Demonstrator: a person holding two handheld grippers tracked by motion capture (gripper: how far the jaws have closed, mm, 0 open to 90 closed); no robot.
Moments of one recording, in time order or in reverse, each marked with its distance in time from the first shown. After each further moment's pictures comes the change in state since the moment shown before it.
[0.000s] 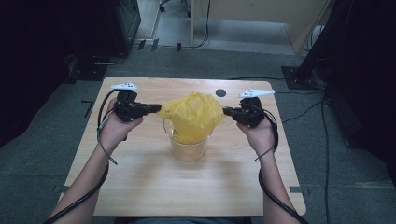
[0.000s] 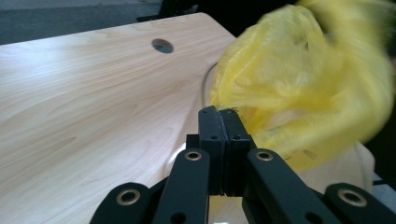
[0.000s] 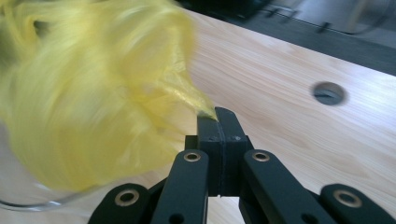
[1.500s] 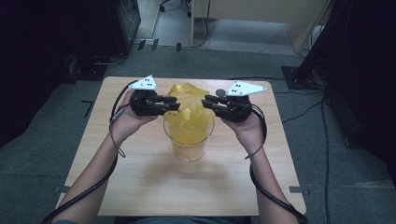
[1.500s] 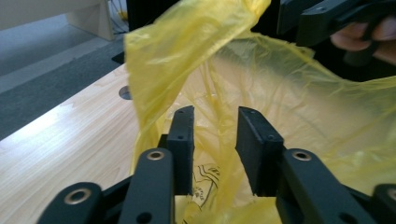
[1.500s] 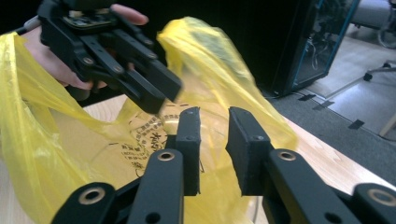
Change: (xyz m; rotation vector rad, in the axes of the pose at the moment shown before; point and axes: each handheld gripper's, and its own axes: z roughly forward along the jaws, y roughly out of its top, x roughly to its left) left arm -0.042 0.031 0.031 -0.018 -0.074 0.361; right arm 0.052 0.038 -0.003 -0.239 0.180 -0.241
